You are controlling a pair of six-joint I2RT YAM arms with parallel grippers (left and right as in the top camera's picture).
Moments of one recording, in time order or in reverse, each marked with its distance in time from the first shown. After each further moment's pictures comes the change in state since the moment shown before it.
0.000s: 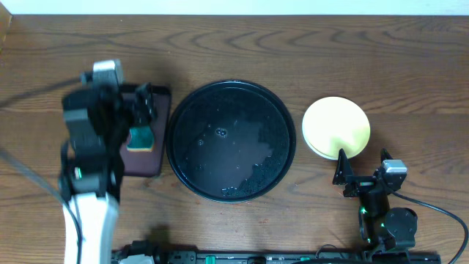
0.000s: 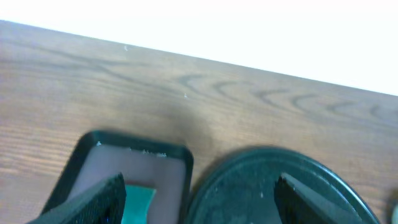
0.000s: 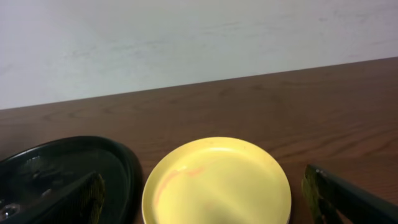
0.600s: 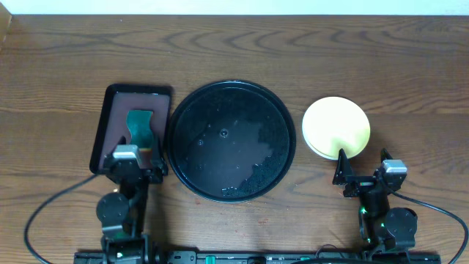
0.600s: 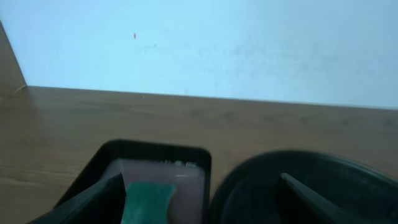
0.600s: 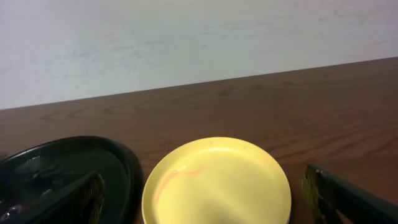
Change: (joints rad) left arm 0.000 -0.705 -0.819 0.506 -0.039 0.100; right arm 0.000 0.000 0.000 0.000 0.000 0.000
